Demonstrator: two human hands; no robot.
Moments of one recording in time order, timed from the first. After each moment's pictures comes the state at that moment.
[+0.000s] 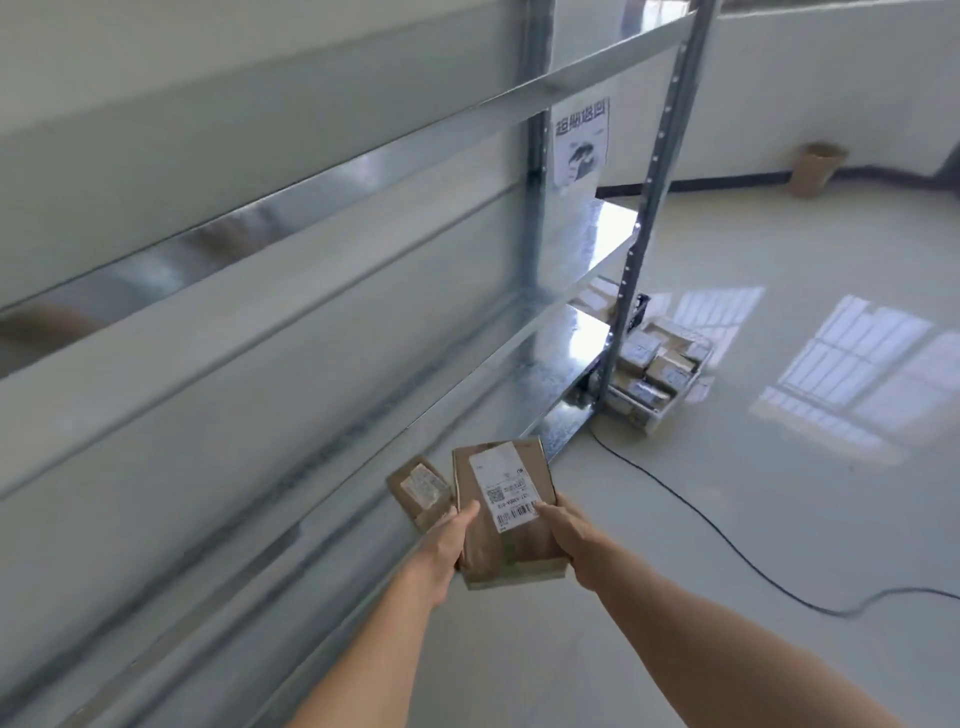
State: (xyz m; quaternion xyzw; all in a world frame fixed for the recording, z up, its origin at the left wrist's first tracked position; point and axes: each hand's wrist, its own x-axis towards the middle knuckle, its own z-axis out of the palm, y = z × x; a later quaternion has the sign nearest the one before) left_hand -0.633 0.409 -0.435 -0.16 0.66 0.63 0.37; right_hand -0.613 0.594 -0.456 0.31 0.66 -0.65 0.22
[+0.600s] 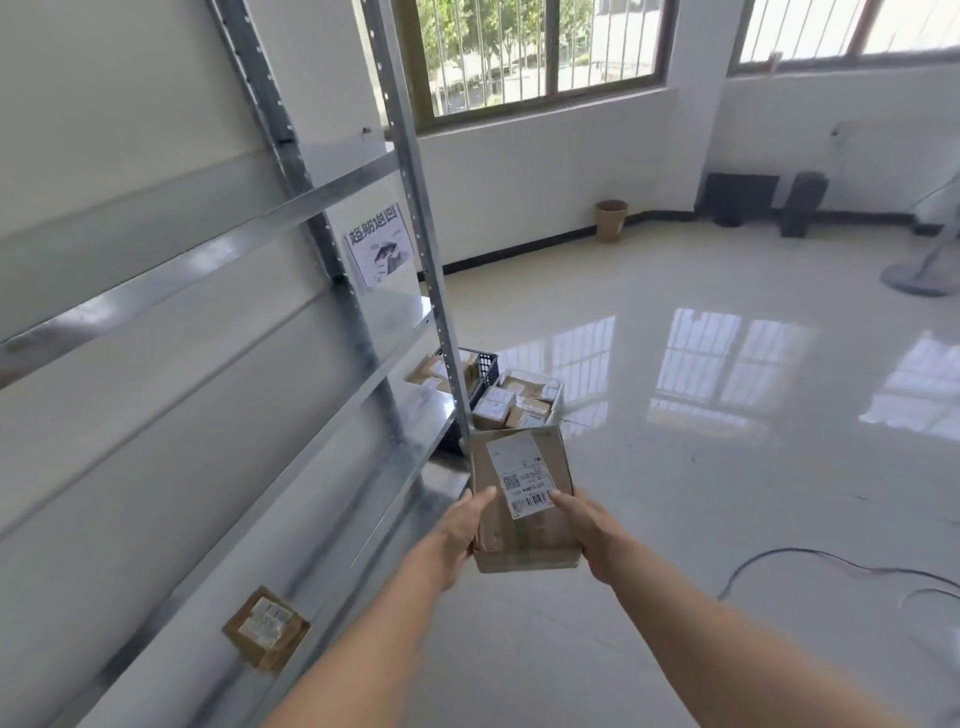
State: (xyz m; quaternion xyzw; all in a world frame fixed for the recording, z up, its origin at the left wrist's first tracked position) left_hand -0.617 0.732 -0.367 0.04 0.72 0.53 0.44; right_hand -0.533 0.914 -0.424 0.39 0.59 -0.71 0.05
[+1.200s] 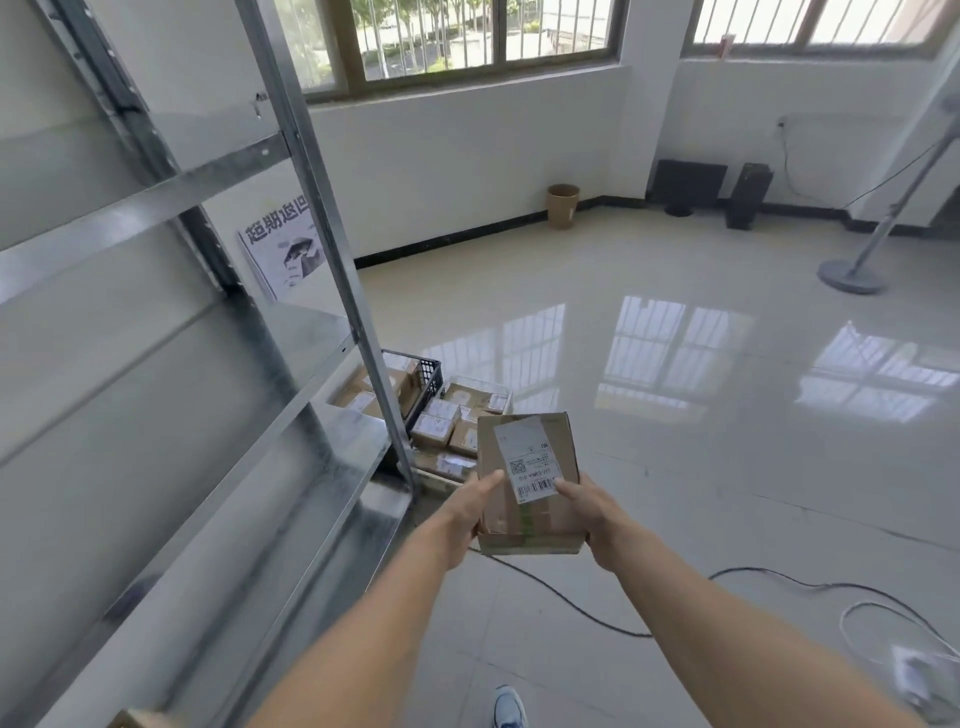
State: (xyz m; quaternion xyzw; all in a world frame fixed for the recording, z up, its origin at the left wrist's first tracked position) left_hand -0.747 0.932 -0.399 0.09 0.70 0.51 0.50; right_hand -0.632 1.090 -0.417 0.42 0.56 -0.71 -0.01
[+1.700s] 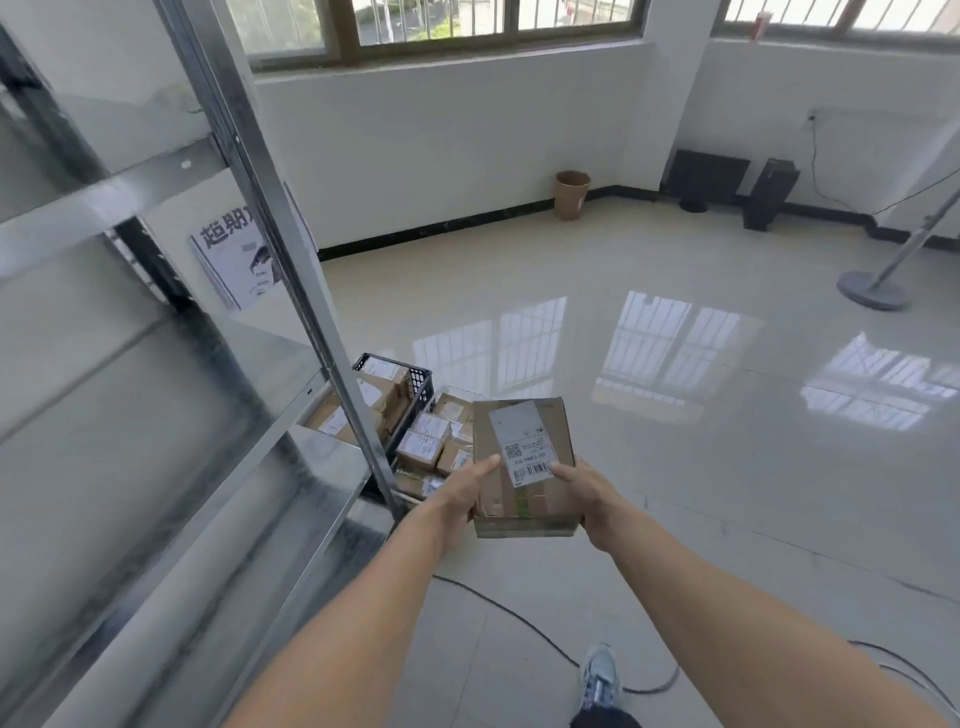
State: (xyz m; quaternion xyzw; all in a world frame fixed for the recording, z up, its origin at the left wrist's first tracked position) left_hand -0.886 1.053 -0.393 0.10 0.69 0.52 0.50; right_hand -0.779 1.216 -0.413 0.42 0.57 -0.70 0.02
